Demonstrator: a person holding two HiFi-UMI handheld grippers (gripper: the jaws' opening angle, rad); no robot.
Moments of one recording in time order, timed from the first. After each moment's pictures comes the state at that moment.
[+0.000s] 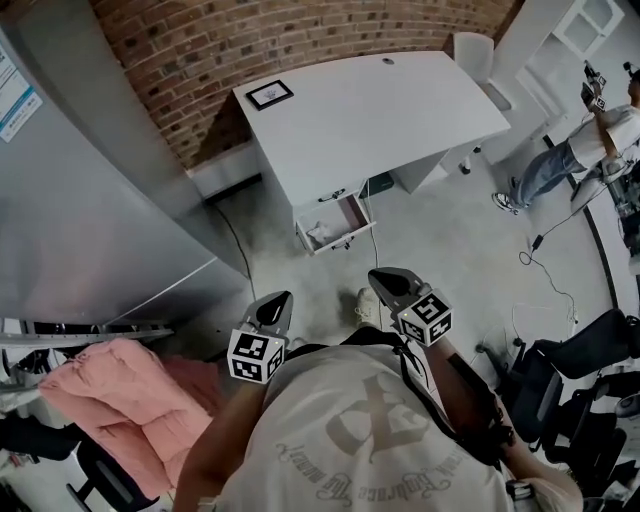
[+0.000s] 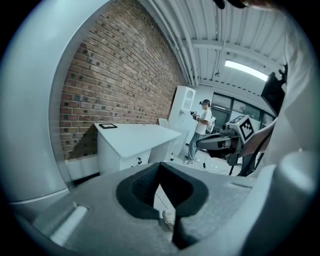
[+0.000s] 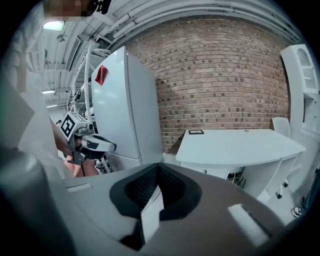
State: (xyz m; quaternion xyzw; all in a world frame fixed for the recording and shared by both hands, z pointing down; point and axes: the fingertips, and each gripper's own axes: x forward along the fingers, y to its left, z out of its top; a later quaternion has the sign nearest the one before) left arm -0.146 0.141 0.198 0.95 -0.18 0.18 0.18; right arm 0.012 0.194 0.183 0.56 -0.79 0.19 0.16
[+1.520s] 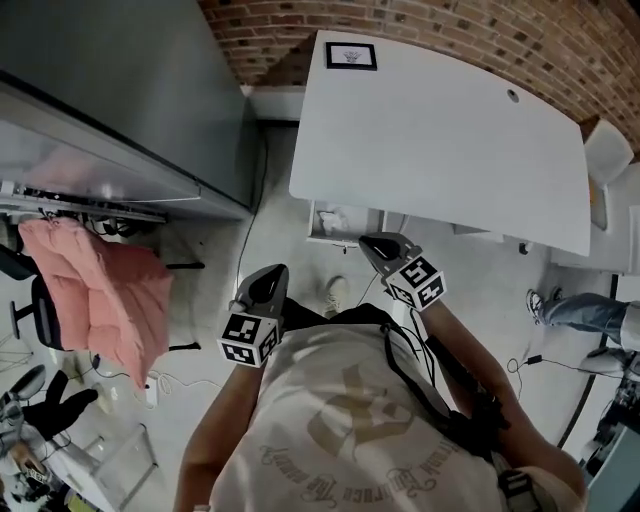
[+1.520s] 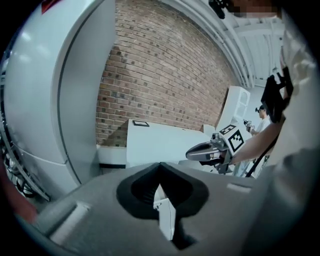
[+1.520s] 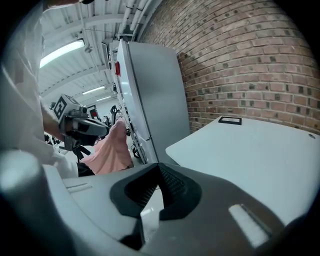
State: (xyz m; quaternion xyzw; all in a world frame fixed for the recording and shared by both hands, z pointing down) left arm 0.019 0.084 0.220 0.83 -0.46 0.17 0.26; right arm 0.162 0.030 0.274 0.26 -0.92 0.19 0.23
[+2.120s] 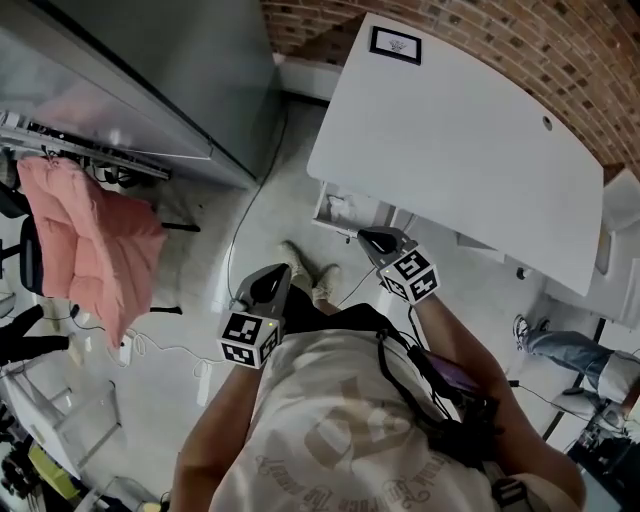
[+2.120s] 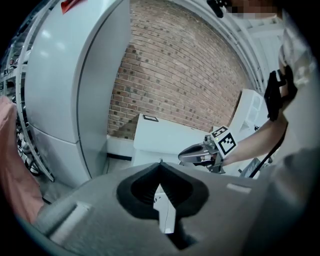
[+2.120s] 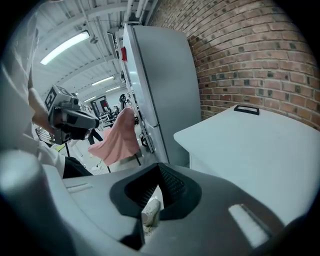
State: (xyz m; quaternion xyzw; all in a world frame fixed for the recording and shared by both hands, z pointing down) left arm 0.011 0.120 0.247 0.79 -0.51 0.16 0.30; right arm 0.136 0.033 0.326 0.19 -0.92 0.19 0.29
